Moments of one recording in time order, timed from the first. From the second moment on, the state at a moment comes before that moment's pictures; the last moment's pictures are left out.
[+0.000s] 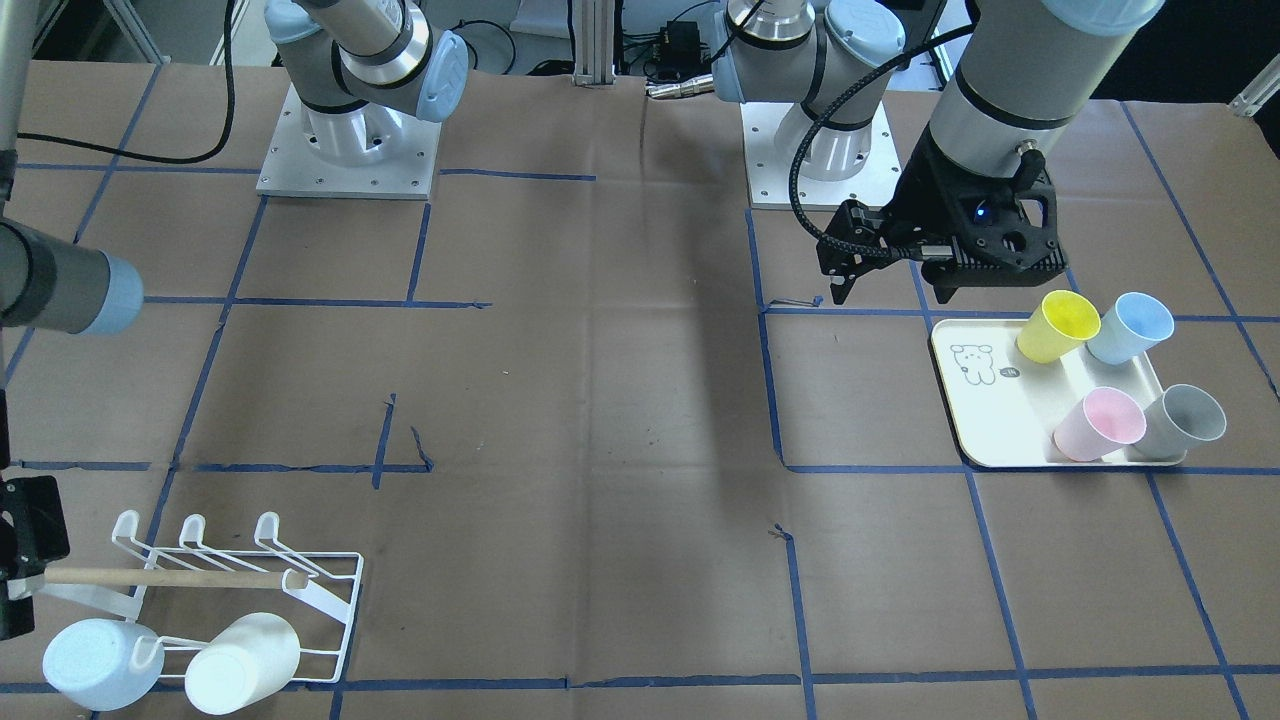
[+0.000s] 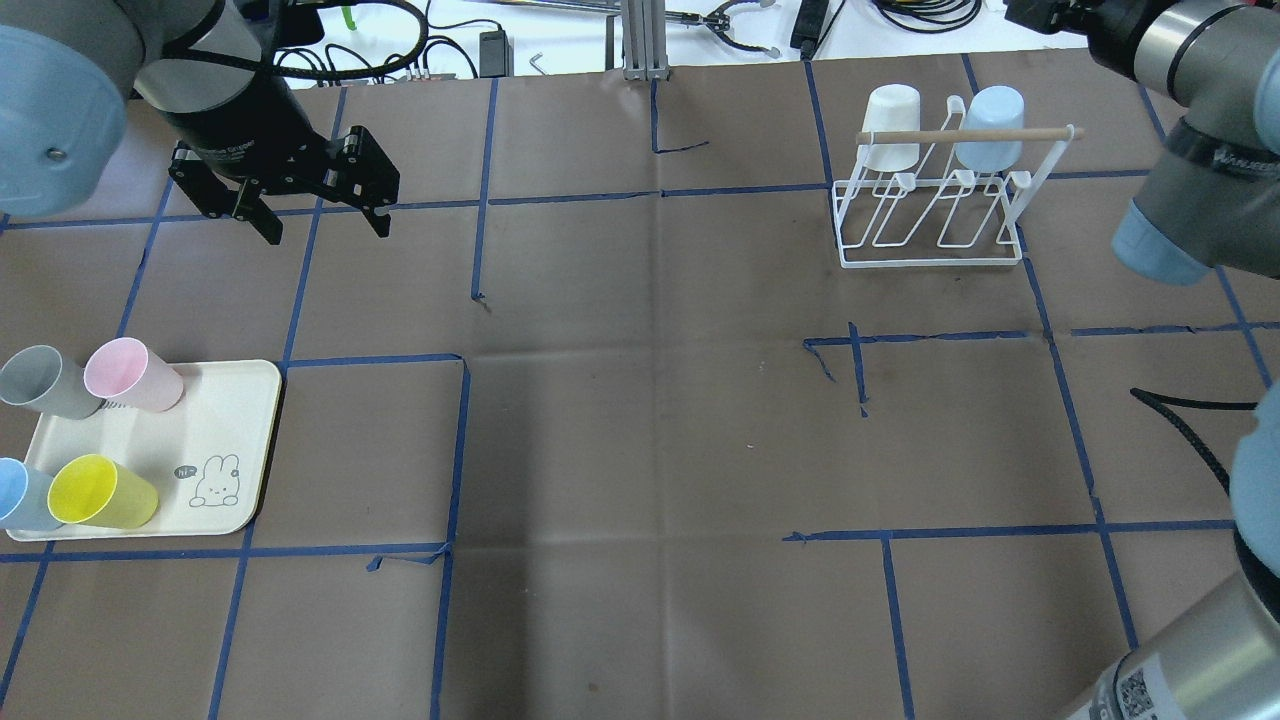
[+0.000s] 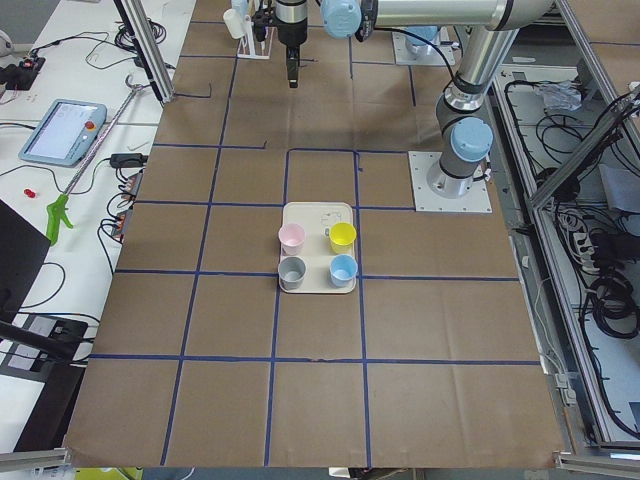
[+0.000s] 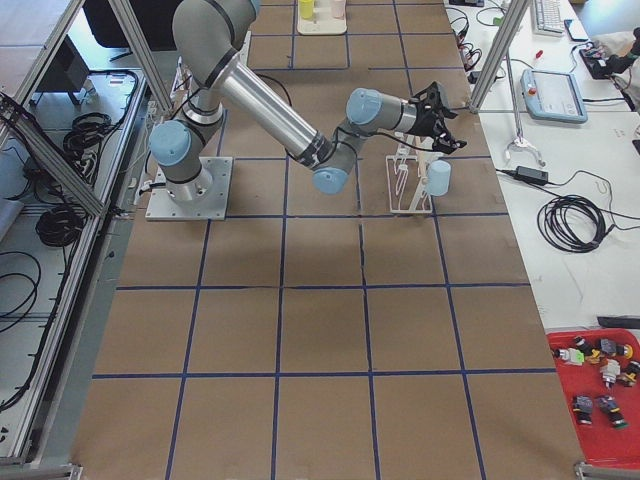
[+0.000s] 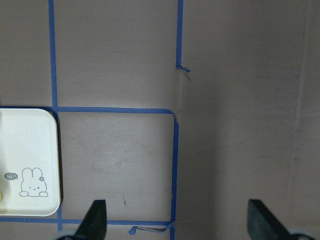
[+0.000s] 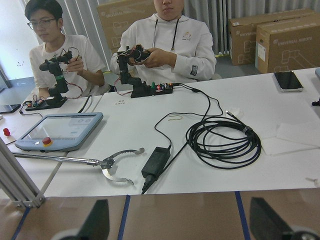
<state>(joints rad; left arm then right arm) -1.53 -1.62 -1.55 -1.54 1.57 0.01 1.18 -1.17 1.77 -3.23 -1.05 -0.07</state>
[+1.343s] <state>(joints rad) -1.53 -1.62 -1.55 -1.54 1.57 0.01 1.38 -1.66 1.76 -1.92 -1.38 -0.05</state>
